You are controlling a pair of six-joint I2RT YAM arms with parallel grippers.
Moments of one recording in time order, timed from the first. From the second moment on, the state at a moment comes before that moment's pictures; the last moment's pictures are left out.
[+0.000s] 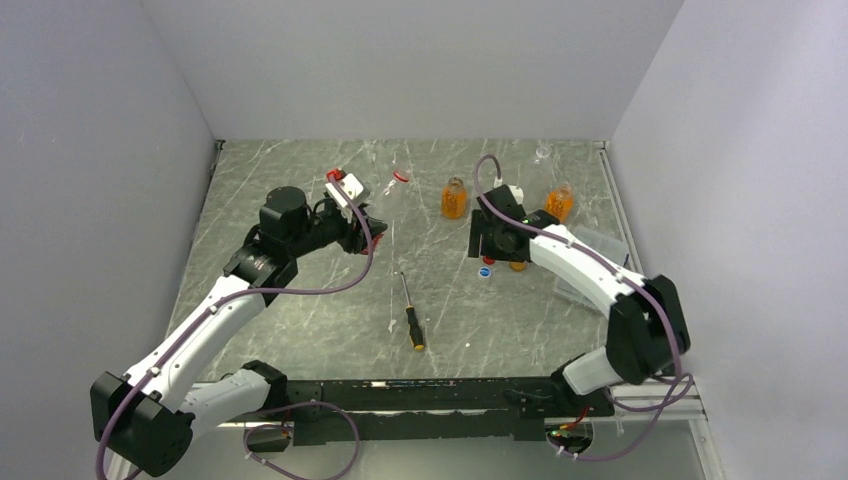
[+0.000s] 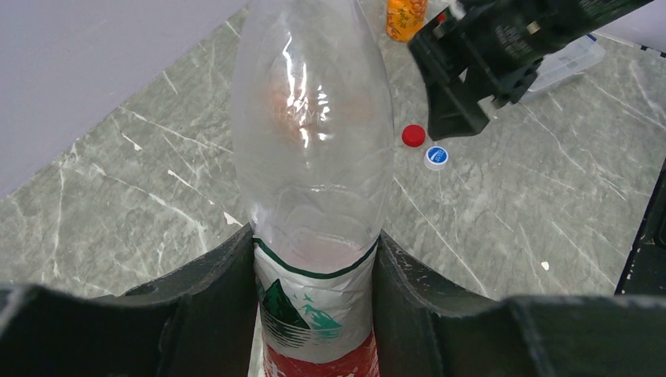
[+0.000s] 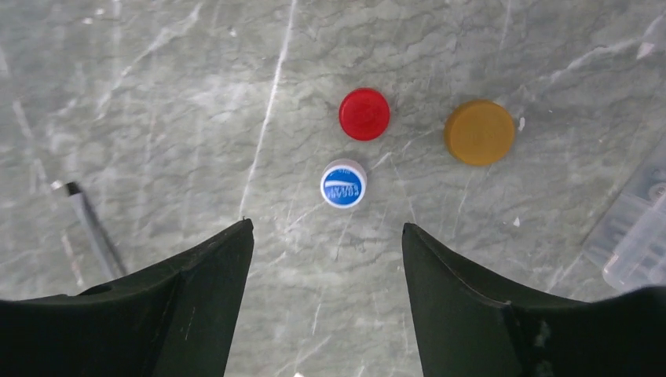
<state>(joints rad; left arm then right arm) -0.47 1.03 0.90 -0.07 0.43 0.14 0.51 1.43 1.07 -0.64 0.23 0.56</state>
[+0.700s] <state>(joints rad) -0.47 0.99 0.88 -0.10 0.43 0.16 0.43 1.75 1.06 -0.43 0.25 0.54</state>
